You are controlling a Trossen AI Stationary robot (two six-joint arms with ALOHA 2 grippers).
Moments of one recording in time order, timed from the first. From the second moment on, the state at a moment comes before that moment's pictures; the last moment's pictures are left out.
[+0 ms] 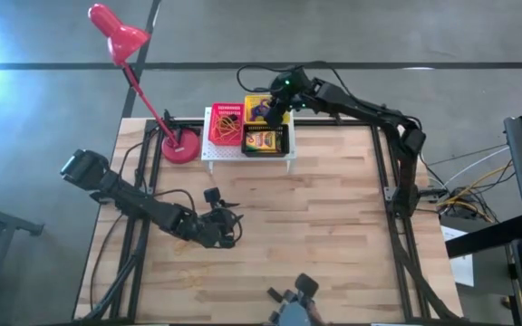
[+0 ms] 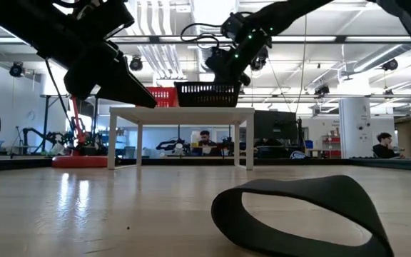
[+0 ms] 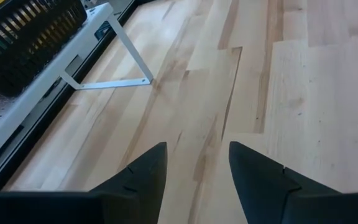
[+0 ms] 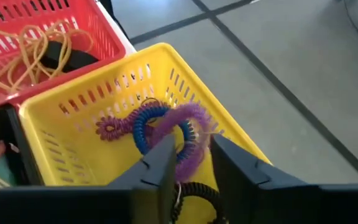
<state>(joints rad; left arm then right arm) -0.43 1.50 0.66 0.08 -0.80 -0.17 -0.59 1.94 1.76 -0.51 0.04 -0.05</state>
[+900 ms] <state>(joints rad) -0.43 1.50 0.66 0.12 -0.79 -0.22 0.34 1.49 0.89 0.04 0.20 0.21</state>
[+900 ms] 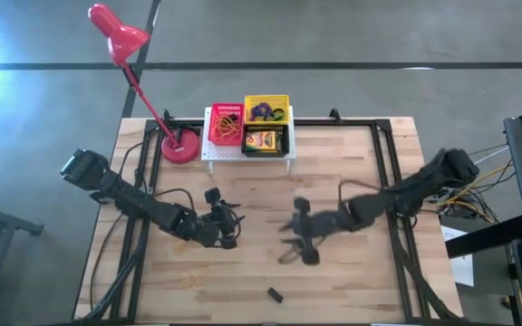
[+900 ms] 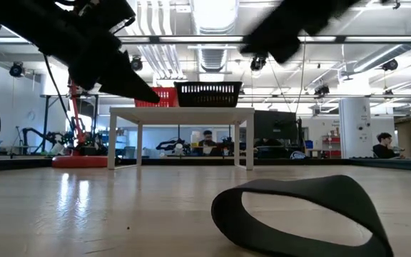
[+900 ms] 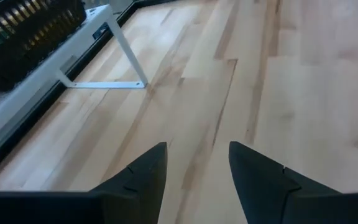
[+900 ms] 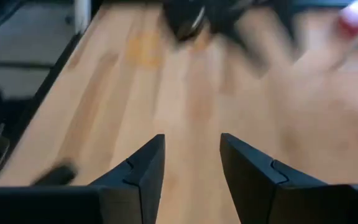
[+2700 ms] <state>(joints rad) -0.40 1.50 0.65 0.31 -0.56 -0.11 0.29 1.94 0.69 1.07 0.20 0.03</state>
